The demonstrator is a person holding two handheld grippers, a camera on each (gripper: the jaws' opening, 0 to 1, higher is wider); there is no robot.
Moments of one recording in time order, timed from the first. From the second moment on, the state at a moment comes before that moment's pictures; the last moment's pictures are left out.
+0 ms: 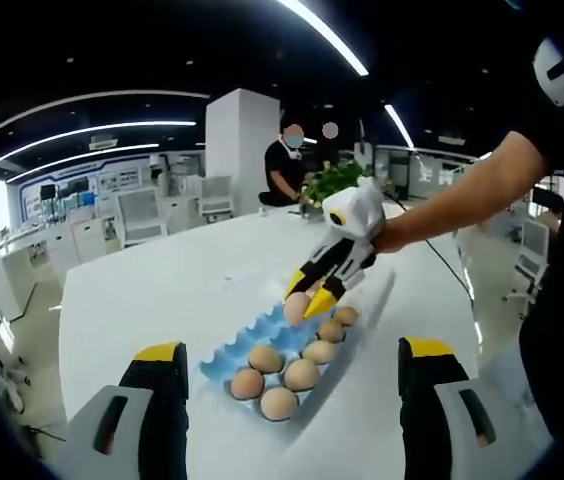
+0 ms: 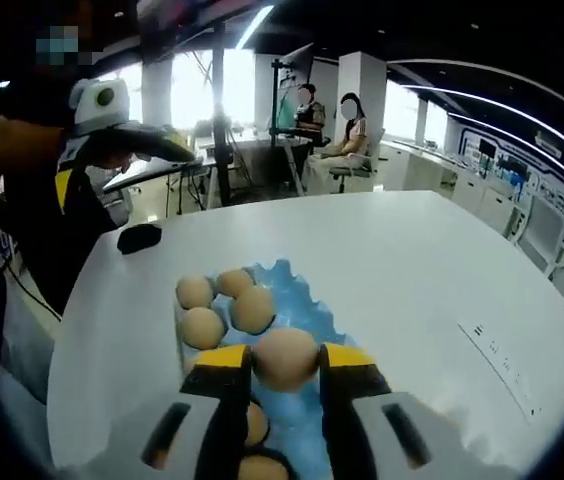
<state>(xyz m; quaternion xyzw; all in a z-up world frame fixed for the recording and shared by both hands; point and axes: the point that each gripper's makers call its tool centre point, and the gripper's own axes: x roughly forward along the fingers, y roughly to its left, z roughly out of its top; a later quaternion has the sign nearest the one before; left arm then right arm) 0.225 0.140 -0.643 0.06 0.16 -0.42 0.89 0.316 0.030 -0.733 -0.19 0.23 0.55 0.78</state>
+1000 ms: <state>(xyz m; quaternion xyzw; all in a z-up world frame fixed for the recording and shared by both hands) 0.222 0.157 -0.645 0.06 0.17 -0.40 0.90 0.313 0.054 -0.768 -0.22 0.25 0.56 0.75</state>
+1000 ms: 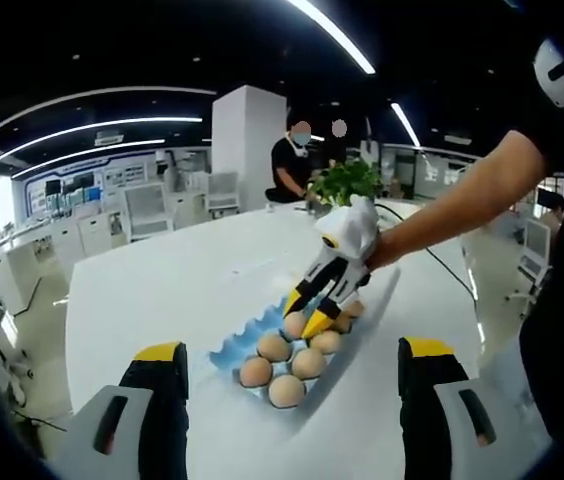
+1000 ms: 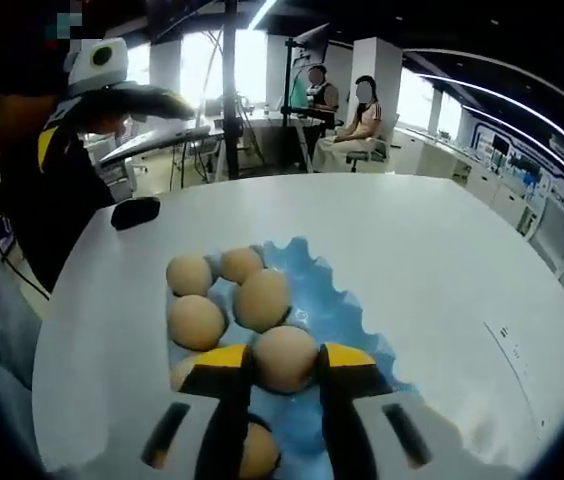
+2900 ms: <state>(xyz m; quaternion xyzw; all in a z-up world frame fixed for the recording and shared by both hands) 0.222 0.128 -0.641 0.07 0.16 -0.43 0.89 0.322 -0.086 -0.744 -0.18 0.26 0.48 0.82</state>
